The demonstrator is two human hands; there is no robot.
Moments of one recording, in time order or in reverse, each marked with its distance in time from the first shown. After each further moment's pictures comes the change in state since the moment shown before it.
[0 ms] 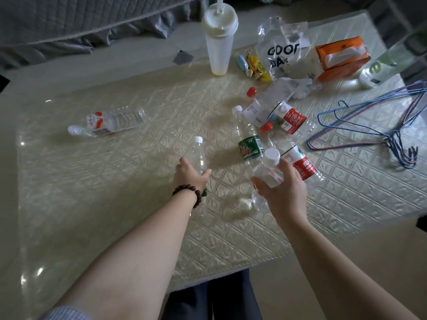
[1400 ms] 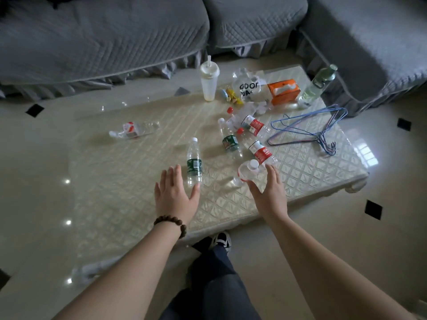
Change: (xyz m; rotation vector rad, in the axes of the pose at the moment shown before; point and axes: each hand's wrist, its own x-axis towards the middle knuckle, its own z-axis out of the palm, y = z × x) left_hand -0.269 -0.037 -0.142 0.165 0.211 0.376; right_hand -0.185 -0.028 -0.117 -0.022 -0.004 -0.060
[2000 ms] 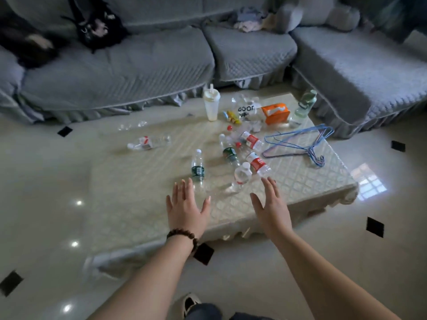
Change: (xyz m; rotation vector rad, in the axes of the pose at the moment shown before) left_hand -0.114 0.033 -0.026 -0.020 0.090 0.010; right_hand -0.103 0.009 -0.061 -0.037 -0.003 -0.189
